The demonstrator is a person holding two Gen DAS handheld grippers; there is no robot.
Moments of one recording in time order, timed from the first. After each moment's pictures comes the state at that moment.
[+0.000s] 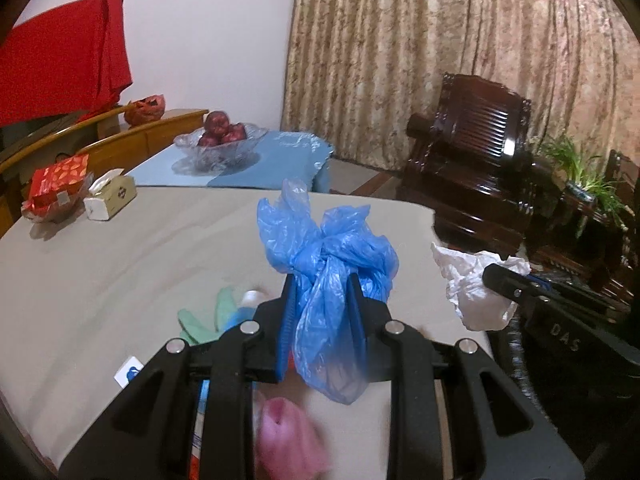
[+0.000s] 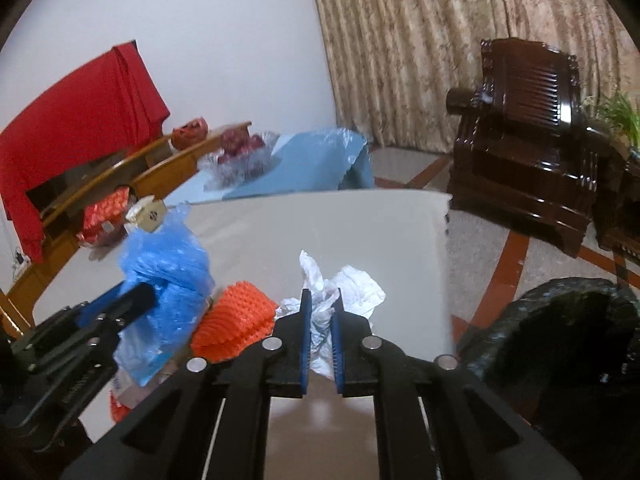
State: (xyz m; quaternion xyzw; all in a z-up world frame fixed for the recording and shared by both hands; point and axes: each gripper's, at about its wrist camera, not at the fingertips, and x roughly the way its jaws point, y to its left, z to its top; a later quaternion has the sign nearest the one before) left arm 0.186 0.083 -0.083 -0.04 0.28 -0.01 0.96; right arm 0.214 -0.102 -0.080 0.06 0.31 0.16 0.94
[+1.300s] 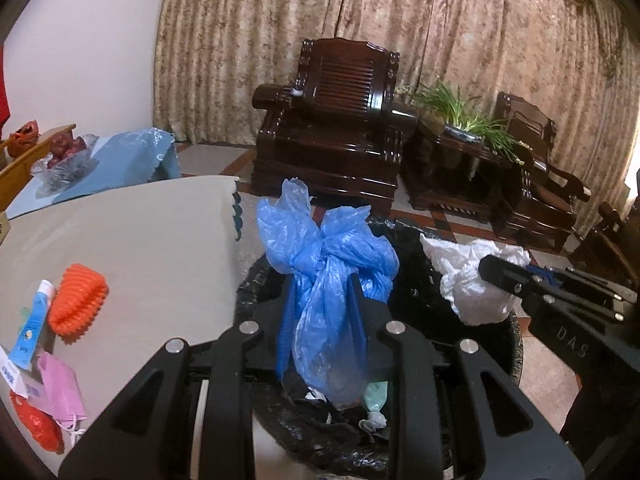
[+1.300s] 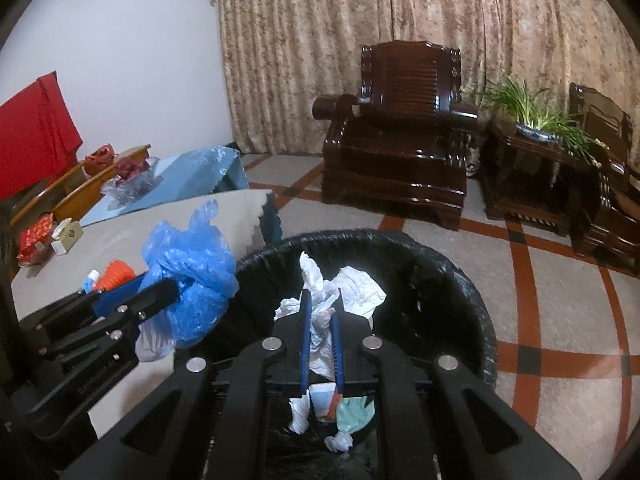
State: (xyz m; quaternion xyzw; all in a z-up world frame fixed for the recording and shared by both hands) left arm 0.148 -0.129 -0.098 0.00 0.31 -0.22 0.93; right arm 0.103 -0.307 -0.072 0.07 0.31 -0.02 0.95
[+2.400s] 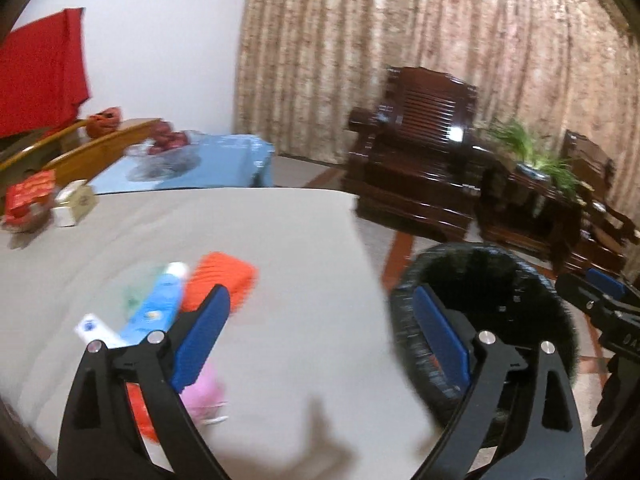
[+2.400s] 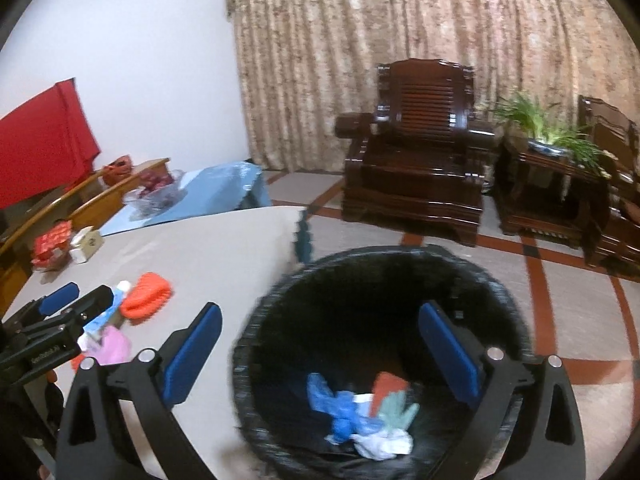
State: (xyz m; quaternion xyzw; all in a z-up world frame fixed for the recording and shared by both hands) left arm 0.120 0.016 -0.071 -0.02 0.28 -0.07 0.96; right arm 0.094 -0.246 -0.055 0.07 0.28 0.02 0.96
